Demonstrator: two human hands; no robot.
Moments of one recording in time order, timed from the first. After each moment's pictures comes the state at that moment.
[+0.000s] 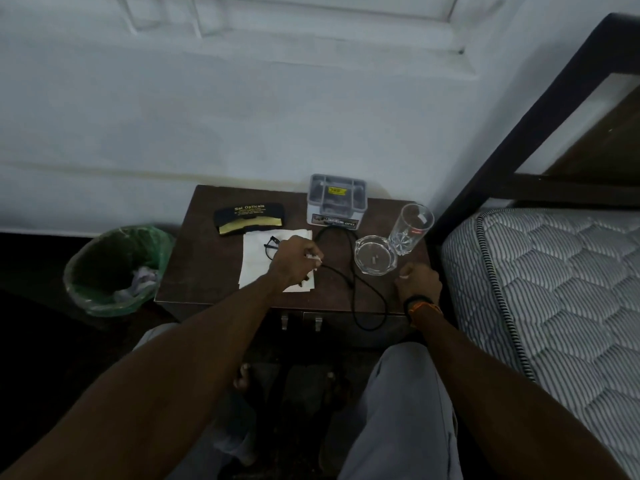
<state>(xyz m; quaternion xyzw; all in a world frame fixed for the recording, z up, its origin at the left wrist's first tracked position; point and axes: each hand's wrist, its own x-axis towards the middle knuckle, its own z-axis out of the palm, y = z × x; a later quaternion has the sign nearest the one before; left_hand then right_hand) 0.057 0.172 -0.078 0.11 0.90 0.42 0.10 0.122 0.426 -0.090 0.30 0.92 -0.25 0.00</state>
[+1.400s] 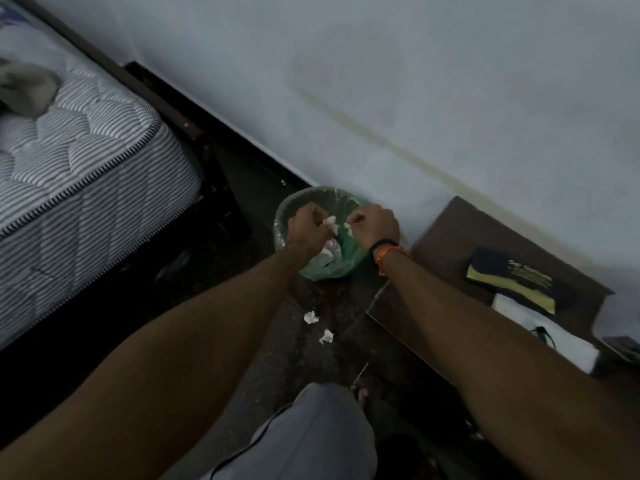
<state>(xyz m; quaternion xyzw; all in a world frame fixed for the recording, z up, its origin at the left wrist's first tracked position) 0.026 -0.221 -0.160 -0.35 0.79 0.50 -0.07 -0.049 -0.101 -0.133 -0.19 0.93 -0.27 0.13</state>
